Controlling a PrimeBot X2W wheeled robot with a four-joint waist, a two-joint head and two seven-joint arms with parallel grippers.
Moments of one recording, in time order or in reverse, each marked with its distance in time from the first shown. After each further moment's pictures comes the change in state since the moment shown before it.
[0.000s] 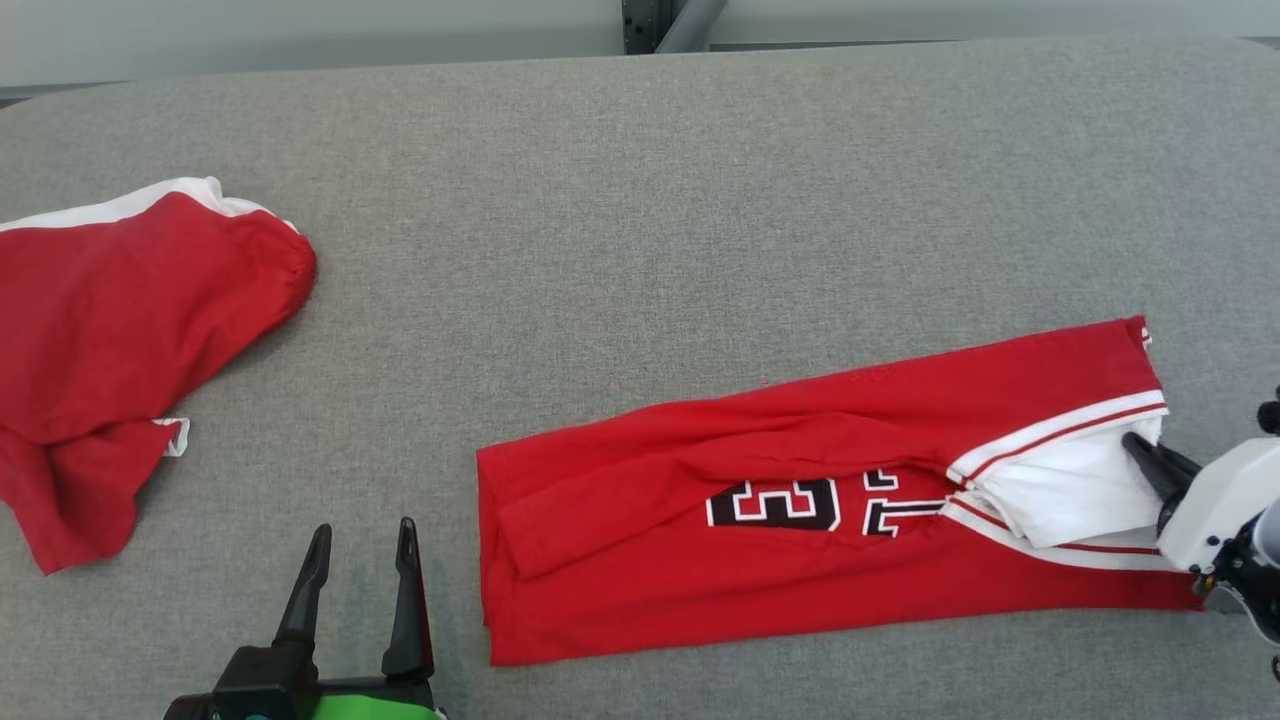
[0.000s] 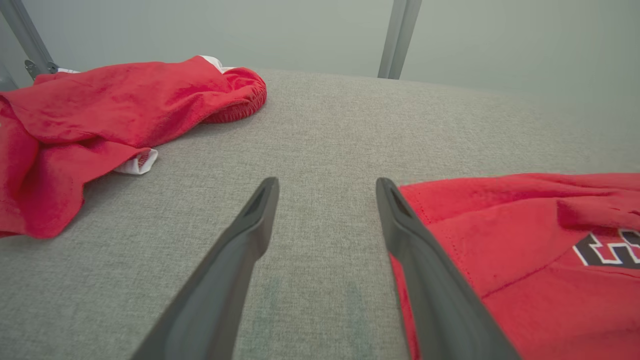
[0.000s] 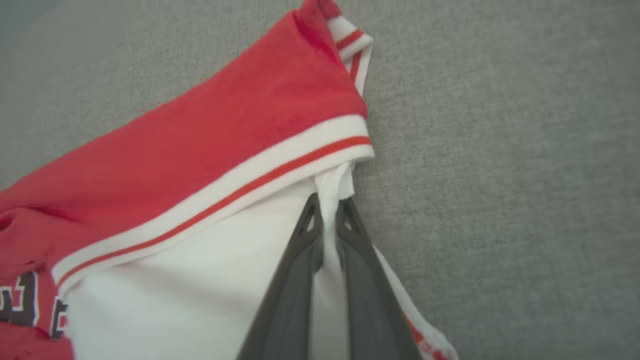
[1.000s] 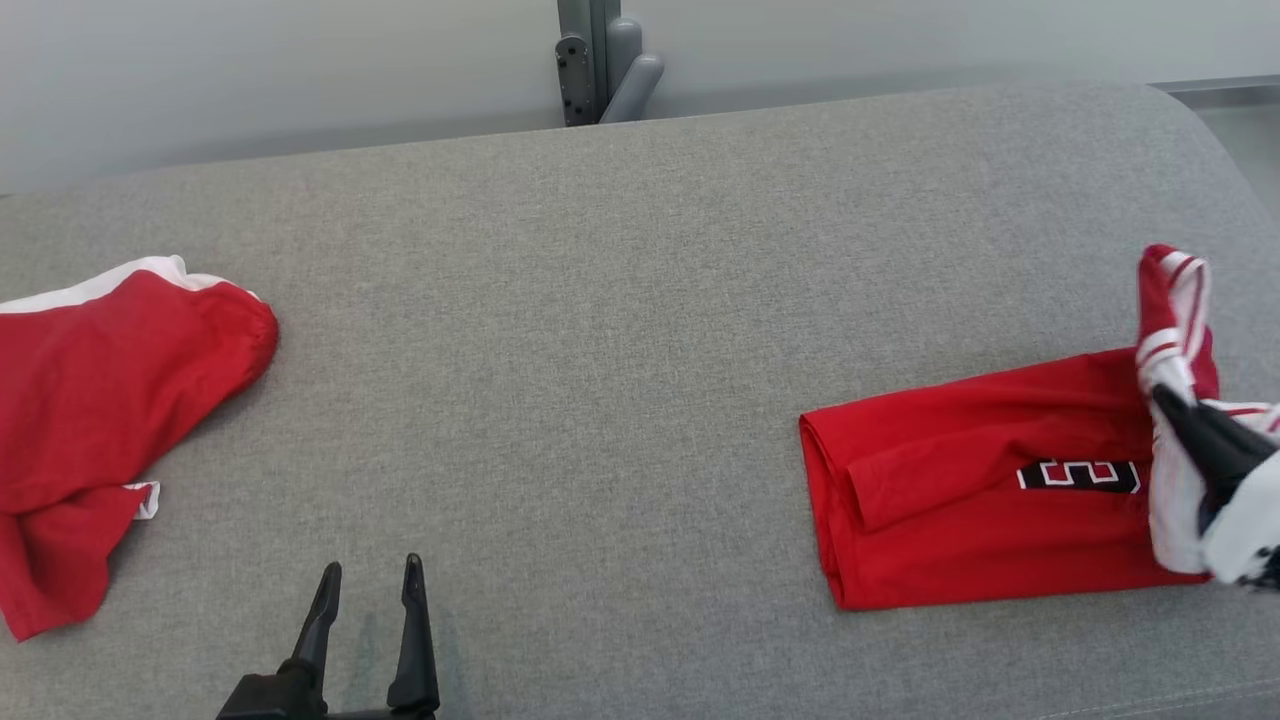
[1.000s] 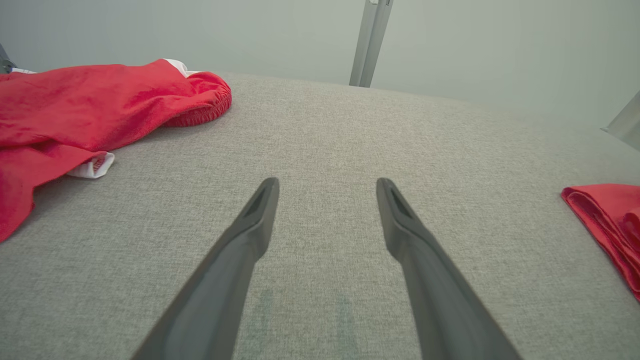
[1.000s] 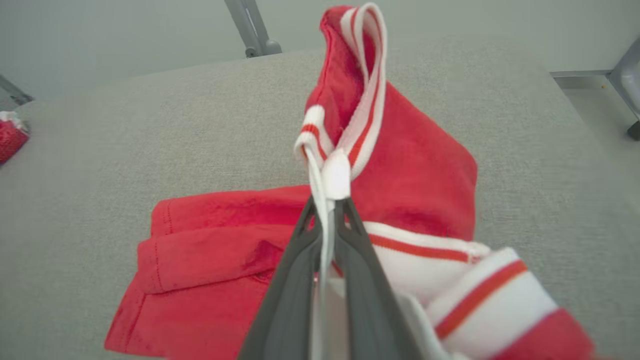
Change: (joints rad) left arm 0.040 -0.002 -0.009 0.030 -0.053 -0.007 0.000; right arm 0.127 -0.239 0.001 -0.354 0.021 -0.001 -0.084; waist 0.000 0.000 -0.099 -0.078
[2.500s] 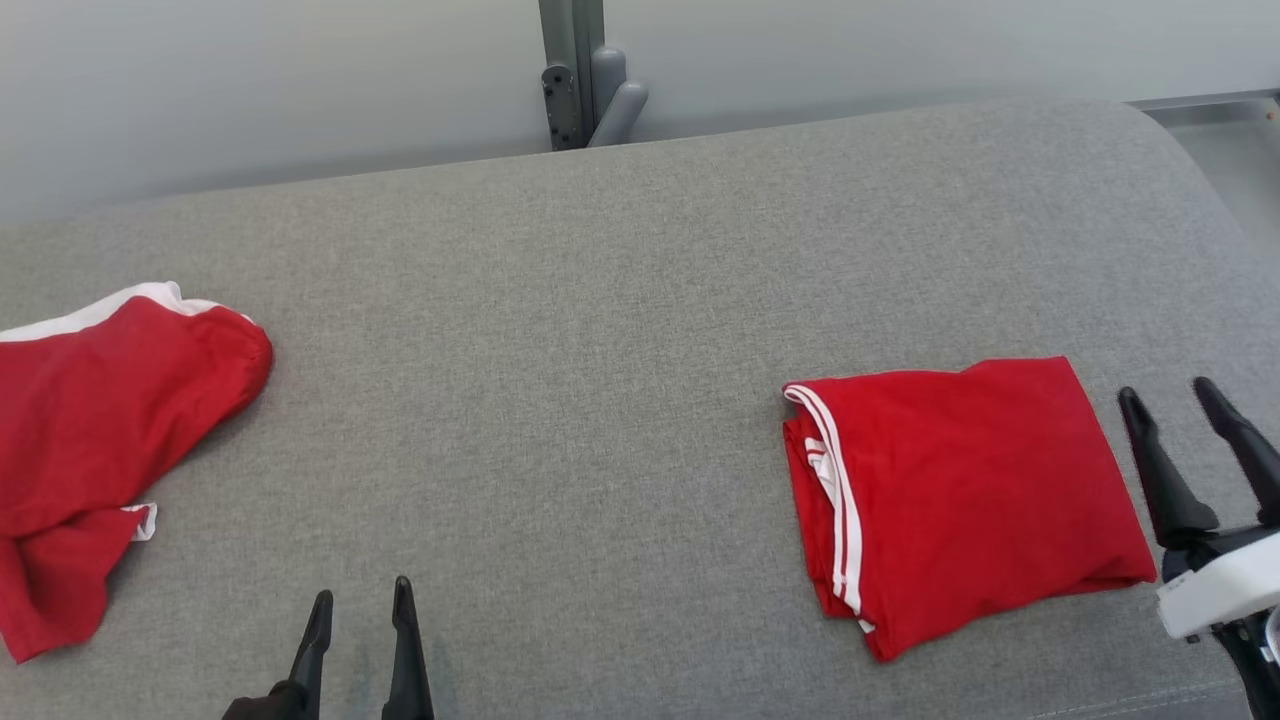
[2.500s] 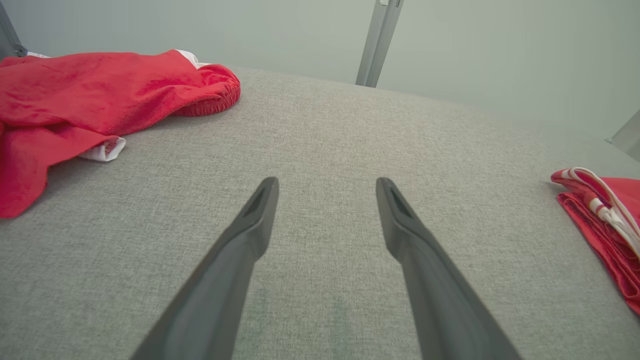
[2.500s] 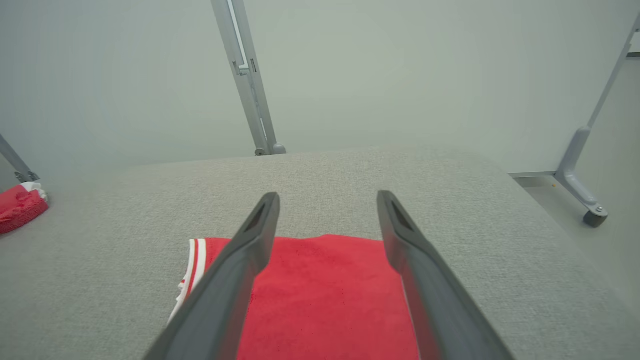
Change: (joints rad) left arm 0.031 0.000 0.001 0.002 -0.049 0.037 0.000; right arm 0.211 0.351 -0.280 -0.232 -0.410 0.000 -0.165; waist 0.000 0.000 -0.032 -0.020
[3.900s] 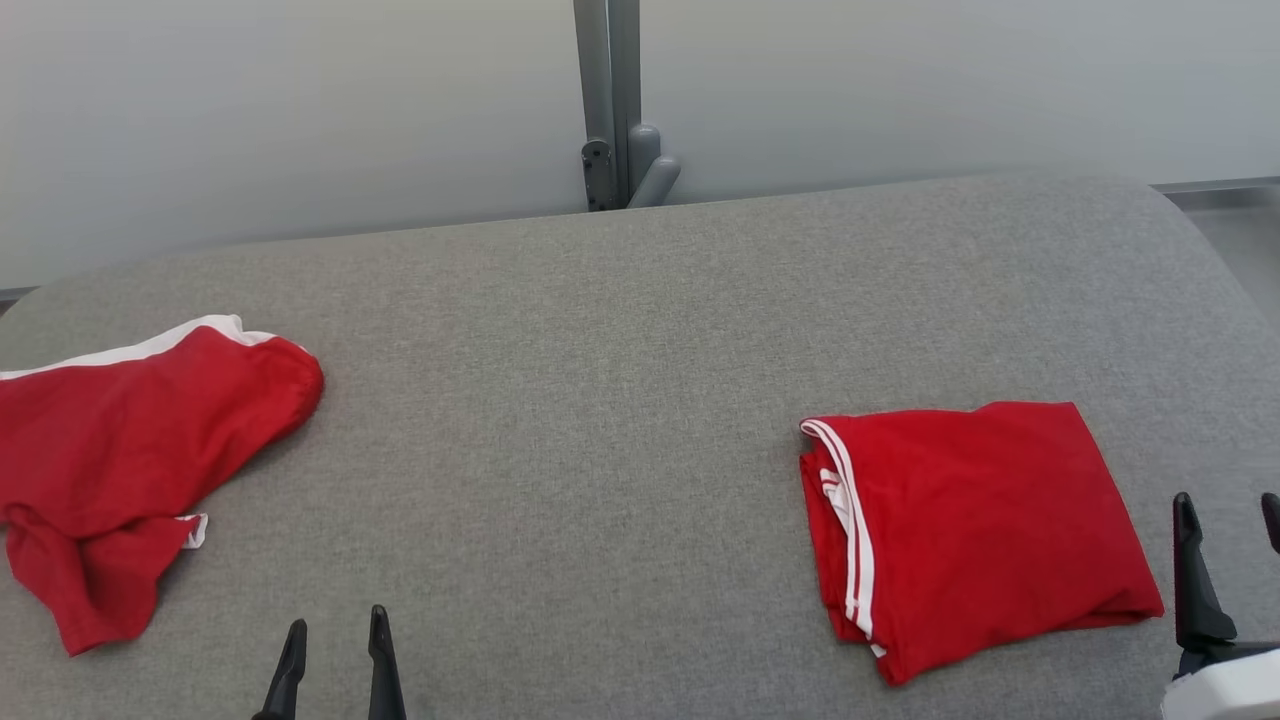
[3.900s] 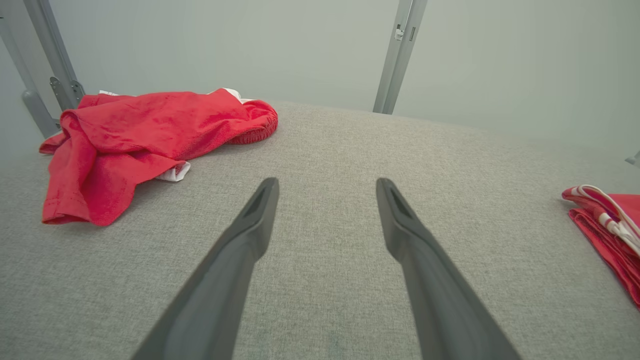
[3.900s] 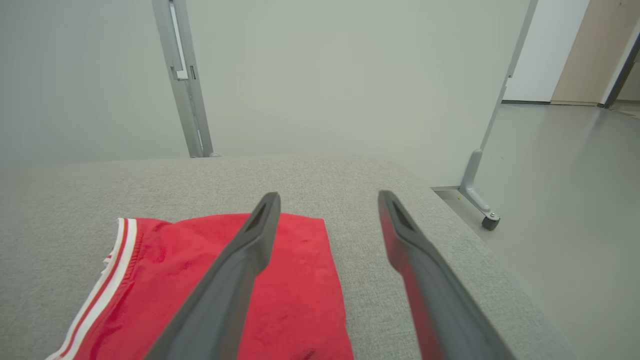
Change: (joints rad) left arm 0.056 0.000 0.045 -0.024 0.041 -0.015 0.000; right arm 0.168 0.267 -0.278 0.071 -0.400 0.000 -0.170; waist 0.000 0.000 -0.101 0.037
